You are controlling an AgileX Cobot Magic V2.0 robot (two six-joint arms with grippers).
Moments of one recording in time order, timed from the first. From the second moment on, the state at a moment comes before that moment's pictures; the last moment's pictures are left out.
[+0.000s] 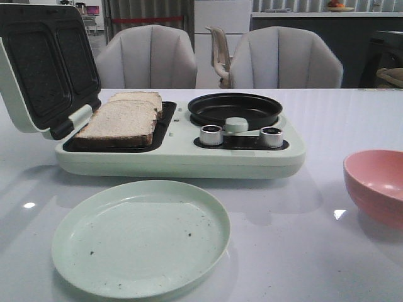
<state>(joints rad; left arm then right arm) -0.62 0.81 -0.80 0.17 0.77 -0.01 0.50 0.80 -0.71 -0.16 0.81 0.15</state>
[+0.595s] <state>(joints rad) -0.38 1.26 -1.00 0.23 0.88 -0.03 0.50 0.80 -0.71 -0.16 0.81 0.15</state>
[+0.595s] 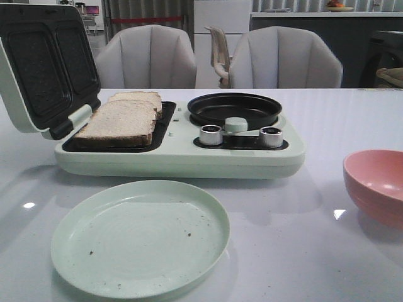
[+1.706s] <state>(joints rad) 0.20 1.84 -1.61 -0.57 0.78 0.31 0.50 0.80 -0.71 -0.16 0.81 0.15</state>
